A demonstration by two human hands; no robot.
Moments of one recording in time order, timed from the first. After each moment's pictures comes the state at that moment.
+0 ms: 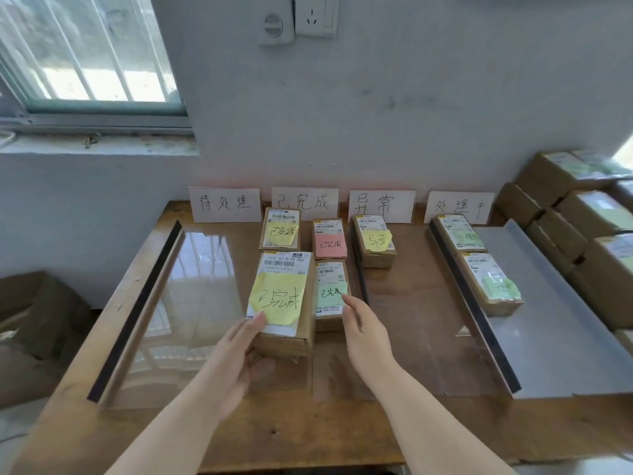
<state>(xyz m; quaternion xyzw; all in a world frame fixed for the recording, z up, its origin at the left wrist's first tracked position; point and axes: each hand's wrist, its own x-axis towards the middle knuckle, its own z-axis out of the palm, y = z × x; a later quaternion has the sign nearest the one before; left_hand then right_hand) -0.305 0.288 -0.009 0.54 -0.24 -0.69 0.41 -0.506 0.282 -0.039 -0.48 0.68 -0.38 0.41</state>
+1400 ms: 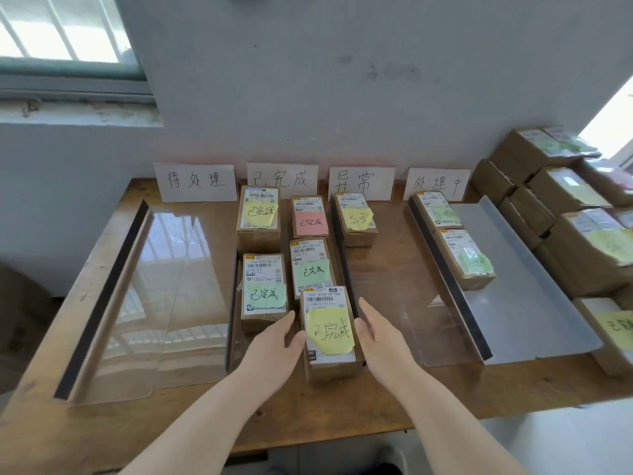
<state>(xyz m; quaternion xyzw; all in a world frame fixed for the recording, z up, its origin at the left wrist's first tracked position) -0.358 0.289 -0.037 0.61 -0.64 -0.45 0.09 -0.542 0.318 -0.041 -0.49 0.74 -0.23 0.39</state>
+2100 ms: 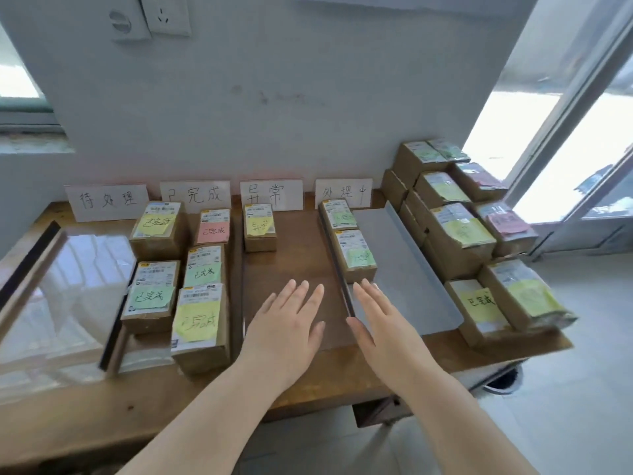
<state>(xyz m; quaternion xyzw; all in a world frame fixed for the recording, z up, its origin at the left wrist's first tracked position) -0.574 0.381 0.034 0.48 -0.87 -0.10 0.07 -0.740 0.432 0.036 -0.64 0.74 -0.14 0.16</state>
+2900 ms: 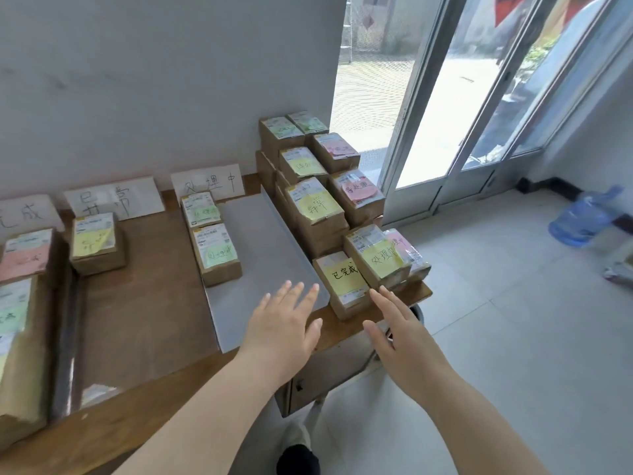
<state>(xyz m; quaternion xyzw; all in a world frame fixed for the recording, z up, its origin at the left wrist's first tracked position) -0.808 0.430 0.014 0.35 -0.93 -0.12 0.02 -0.959 0.557 0.031 -0.47 0.83 -0.24 0.20</state>
